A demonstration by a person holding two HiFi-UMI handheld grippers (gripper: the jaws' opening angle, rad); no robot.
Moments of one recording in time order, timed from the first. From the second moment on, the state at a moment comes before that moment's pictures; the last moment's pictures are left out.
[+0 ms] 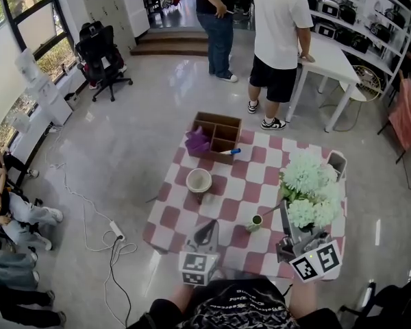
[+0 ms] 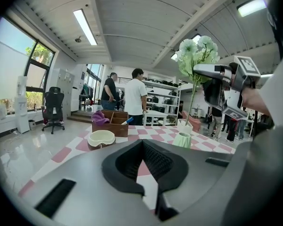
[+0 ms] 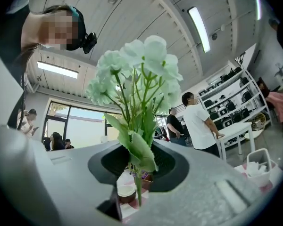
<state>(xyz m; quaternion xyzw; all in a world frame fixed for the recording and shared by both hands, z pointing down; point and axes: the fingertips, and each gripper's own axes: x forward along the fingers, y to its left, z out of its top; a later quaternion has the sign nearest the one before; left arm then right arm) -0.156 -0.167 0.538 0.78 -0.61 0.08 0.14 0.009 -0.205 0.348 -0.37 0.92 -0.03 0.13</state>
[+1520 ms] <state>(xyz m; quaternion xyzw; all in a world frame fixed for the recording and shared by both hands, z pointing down) -0.107 -0.178 0.544 0.81 -0.56 0.10 0.13 0.150 -0.192 0.401 -0.55 0.83 -0.08 0.00</state>
